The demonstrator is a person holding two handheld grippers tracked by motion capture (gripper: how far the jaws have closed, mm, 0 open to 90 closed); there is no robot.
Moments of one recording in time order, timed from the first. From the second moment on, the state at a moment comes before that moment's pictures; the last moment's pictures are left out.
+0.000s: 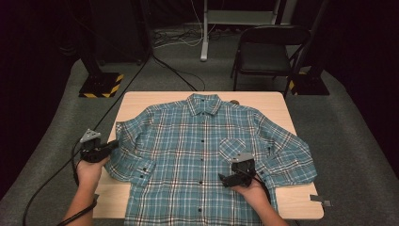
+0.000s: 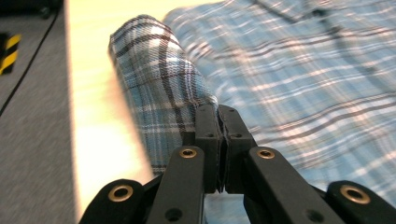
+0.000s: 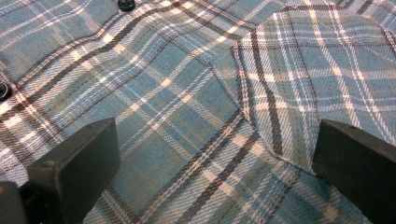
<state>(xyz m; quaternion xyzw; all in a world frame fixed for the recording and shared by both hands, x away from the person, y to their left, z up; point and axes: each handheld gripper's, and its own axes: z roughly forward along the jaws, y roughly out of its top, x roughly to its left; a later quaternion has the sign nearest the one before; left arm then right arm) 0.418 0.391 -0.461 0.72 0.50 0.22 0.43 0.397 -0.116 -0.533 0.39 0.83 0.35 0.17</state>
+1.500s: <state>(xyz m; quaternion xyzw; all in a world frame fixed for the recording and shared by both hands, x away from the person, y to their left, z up) 0.412 0.234 -0.440 0.84 0.35 0.18 0.38 0.397 -0.116 -0.533 0.39 0.83 0.35 0.17</state>
